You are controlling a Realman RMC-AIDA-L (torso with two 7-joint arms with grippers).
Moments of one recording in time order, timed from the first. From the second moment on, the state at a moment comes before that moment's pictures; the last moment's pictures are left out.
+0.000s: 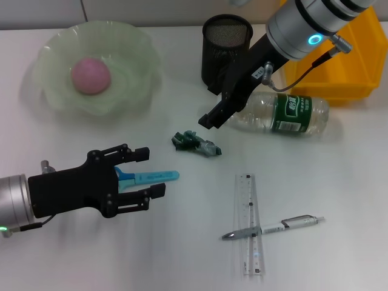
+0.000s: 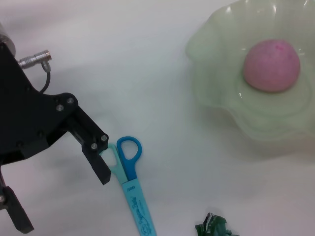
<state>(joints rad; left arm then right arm) -0.37 -1.99 1.14 0.42 1.51 1.54 -1.00 1.09 2.08 -1.13 -0.80 -2.47 -1.47 2.04</state>
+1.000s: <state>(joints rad) -0.37 -1.99 1.13 0.42 1.51 1.53 -1.00 1.07 2.09 -1.42 -0.62 -2.31 -1.14 2.01</state>
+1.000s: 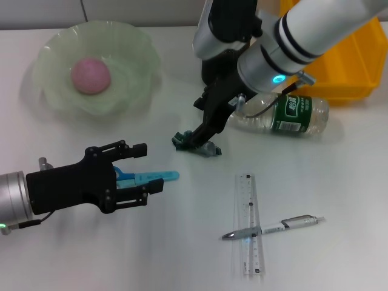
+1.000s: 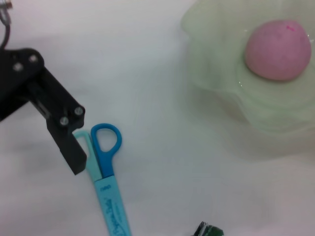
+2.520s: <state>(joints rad) -0.37 -2.00 1.12 0.42 1.52 1.52 -1.00 1.03 2.09 -1.63 -0.53 -2.11 -0.95 1.95</state>
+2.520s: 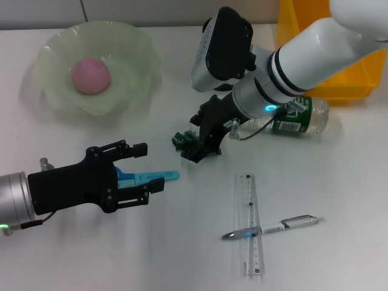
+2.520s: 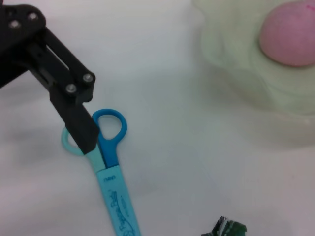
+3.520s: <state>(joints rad) -0.37 -2.00 1.12 0.42 1.52 1.52 -0.99 1.03 2.09 -1.66 -0.53 -2.08 -0.94 1.96</state>
